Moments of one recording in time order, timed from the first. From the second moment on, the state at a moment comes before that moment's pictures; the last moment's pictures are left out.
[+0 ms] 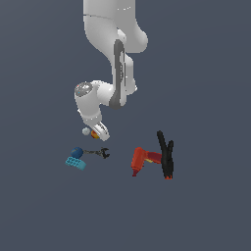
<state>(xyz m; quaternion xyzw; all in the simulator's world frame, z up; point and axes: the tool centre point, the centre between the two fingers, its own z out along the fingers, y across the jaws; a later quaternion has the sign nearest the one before) -0.102 -0.157 0.036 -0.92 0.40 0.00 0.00</state>
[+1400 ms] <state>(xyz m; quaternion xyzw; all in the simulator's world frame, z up) -0.054 -0.089 0.132 -0.92 0.40 0.00 0.00</state>
